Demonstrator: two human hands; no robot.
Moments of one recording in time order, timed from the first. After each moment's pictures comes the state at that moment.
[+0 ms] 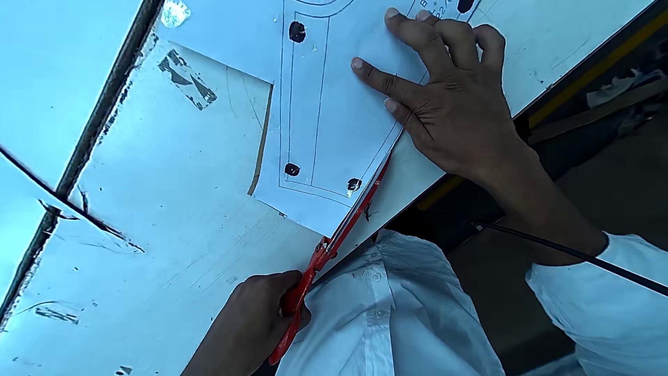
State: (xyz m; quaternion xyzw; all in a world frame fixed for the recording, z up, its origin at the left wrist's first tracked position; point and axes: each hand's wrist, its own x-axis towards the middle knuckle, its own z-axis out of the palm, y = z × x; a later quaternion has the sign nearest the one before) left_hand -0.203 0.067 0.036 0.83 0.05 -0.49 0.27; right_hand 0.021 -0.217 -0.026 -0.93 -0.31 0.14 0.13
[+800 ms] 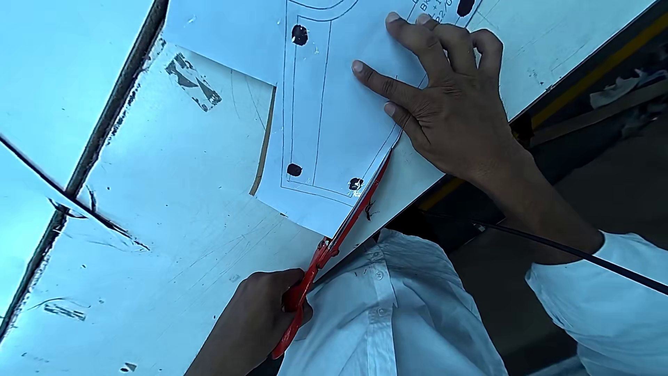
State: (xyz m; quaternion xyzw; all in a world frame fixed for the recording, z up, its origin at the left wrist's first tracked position) left_hand -0.204 0.065 0.033 0.84 0.04 -0.46 0.28; right_hand 0.019 -0.216 -0.028 -0.93 -0.31 0.14 0.13
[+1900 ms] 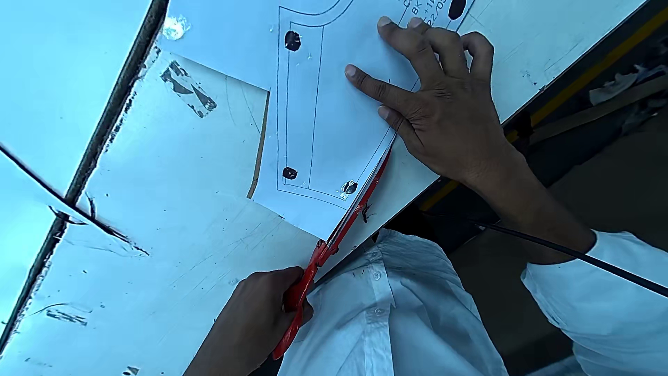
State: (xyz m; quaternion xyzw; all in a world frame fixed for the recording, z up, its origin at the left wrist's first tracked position) left_hand -0.192 0.061 0.037 0.83 0.05 -0.48 0.27; right_hand 0.019 -0.217 -0.029 -0.93 -0.31 0.13 0.14
